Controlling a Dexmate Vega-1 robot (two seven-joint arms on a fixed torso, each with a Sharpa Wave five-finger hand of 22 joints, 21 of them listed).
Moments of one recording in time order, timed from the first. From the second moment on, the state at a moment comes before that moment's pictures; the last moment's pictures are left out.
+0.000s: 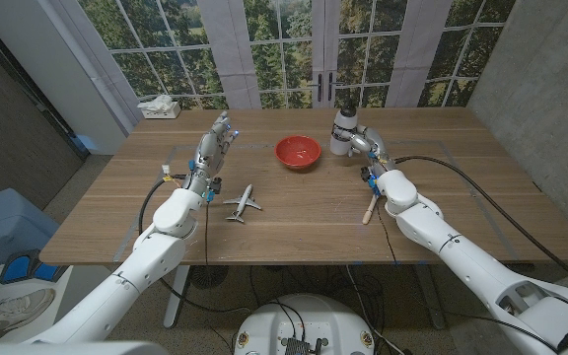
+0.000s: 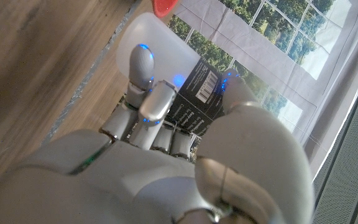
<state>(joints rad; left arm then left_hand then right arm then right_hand) 1.06 0.57 0.31 -1.62 -0.57 -0.39 0.10 0.09 0.10 0.63 -0.04 0.19 -0.10 -0.10 0.18 0.17 -0.17 -0.10 0.18 0.17 -0.17 -0.03 0.17 0.17 0.03 -0.04 0.21 0.18 -0.77 -0.44 -0.51 -1.36 0.27 0.23 -0.25 0.94 0.03 0.43 -0.16 0.17 0.72 -0.02 0.42 0.24 0.78 -0.04 0.32 0.55 1.17 -0.21 1.56 1.23 0.92 -0.13 1.56 0.31</state>
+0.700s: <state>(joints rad) 1.07 0.57 0.30 -1.61 -0.58 -0.41 0.09 0.09 0.10 0.64 -0.04 0.19 -0.10 -0.10 0.18 0.17 -0.17 -0.10 0.18 0.17 -0.17 -0.03 0.17 0.17 0.03 -0.04 0.21 0.18 -0.72 -0.43 -0.56 -1.35 0.24 0.19 -0.24 0.94 0.03 0.43 -0.16 0.17 0.73 -0.02 0.42 0.24 0.80 -0.05 0.31 0.56 1.16 -0.21 1.55 1.23 0.92 -0.13 1.56 0.31</state>
